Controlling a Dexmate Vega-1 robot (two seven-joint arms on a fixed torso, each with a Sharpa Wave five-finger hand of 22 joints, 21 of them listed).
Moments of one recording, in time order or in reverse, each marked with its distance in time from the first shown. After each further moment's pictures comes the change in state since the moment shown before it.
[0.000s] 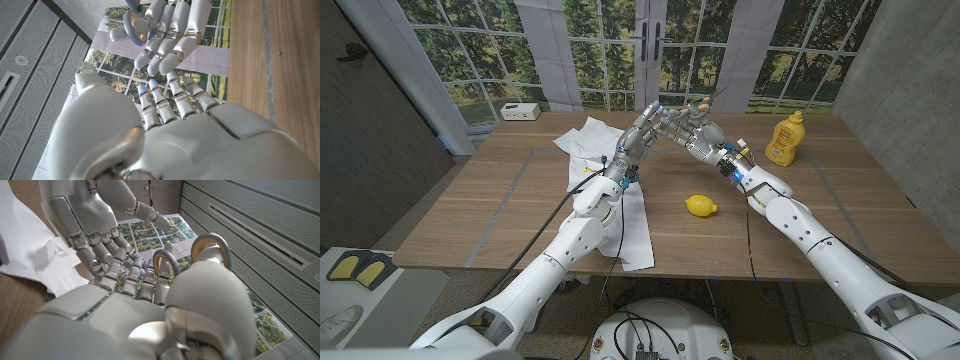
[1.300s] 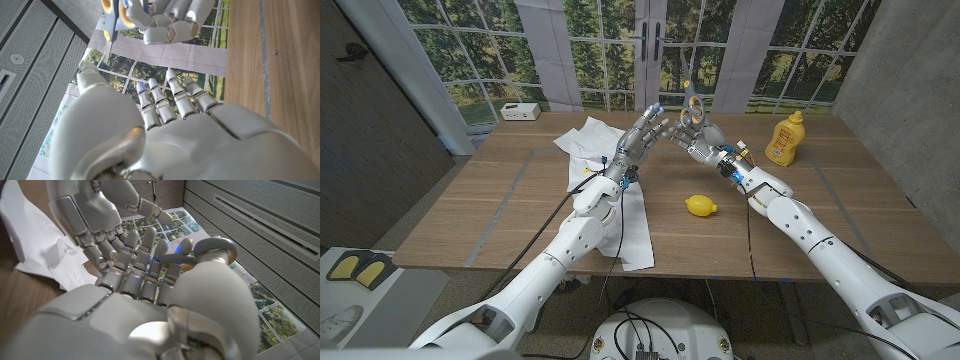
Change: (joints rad) left arm -0.012 -0.005 -0.001 0.029 -0.012 0.006 -0.016; left_hand 0.013 0.013 -0.007 -0.002 -0.005 0.040 0.001 0.005 -0.005 0.021 0.004 0.000 0.000 0.018 -0.004 0.000 0.000 0.009 -0.002 0.000 0.000; right arm 0.000 -0.004 0.002 0.001 0.024 -0.051 -0.046; right_hand 0.016 0.010 0.056 -0.039 -0.035 0.149 -0.133 0.594 0.596 0.319 -0.145 0.604 0.849 0.456 -0.142 0.413 0.480 0.376 -0.204 0.084 0.052
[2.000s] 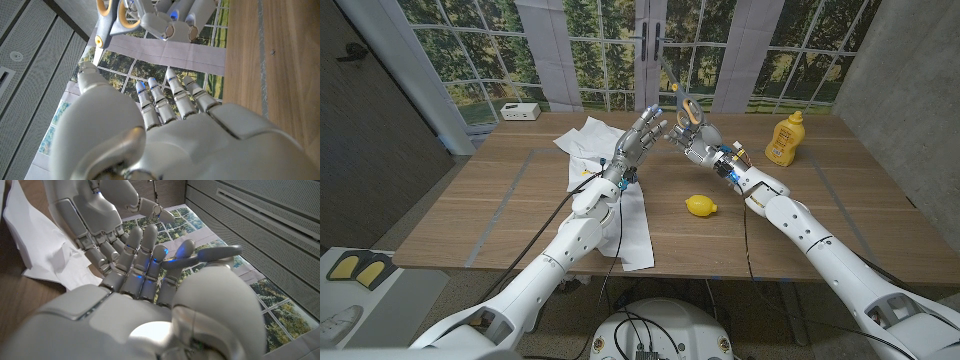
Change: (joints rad) left arm 0.011 0.002 -0.007 -0.005 -0.007 -0.001 -0.003; left_hand 0.008 0.008 -0.004 0.004 -0.003 0.016 -0.002 0.000 0.000 0.014 -0.004 0.000 0.000 0.012 -0.002 0.000 0.000 0.013 -0.002 0.004 0.000; right arm -0.001 0.004 -0.005 -0.019 0.016 -0.040 -0.039; right_hand -0.135 -0.069 -0.061 0.064 -0.033 0.008 0.014 0.093 0.005 0.029 0.027 0.210 0.097 0.003 0.002 0.220 0.114 0.000 -0.029 0.195 0.150
